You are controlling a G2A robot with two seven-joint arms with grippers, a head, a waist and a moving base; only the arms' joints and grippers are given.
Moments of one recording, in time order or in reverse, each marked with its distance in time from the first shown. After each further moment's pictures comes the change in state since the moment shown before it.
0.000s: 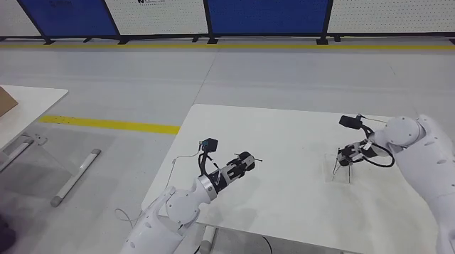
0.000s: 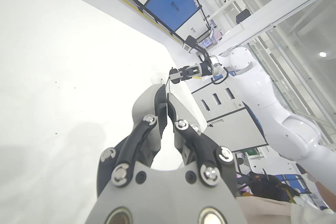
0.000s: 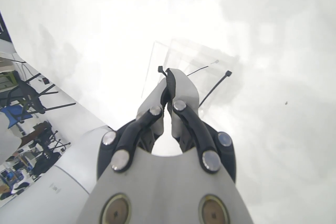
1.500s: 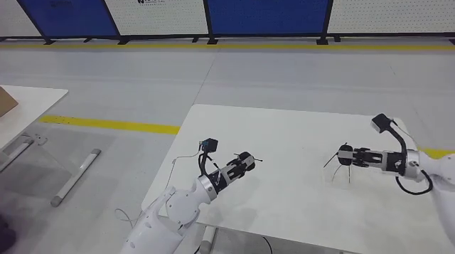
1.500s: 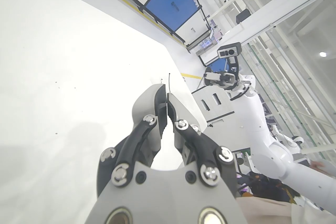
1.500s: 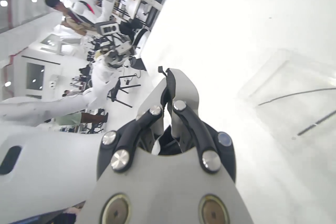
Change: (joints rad) left arm 0.000 0.000 0.000 0.000 0.000 0.000 0.000; right arm -0.493 0.192 0.490 -0.614 0.588 -0.080 0.071
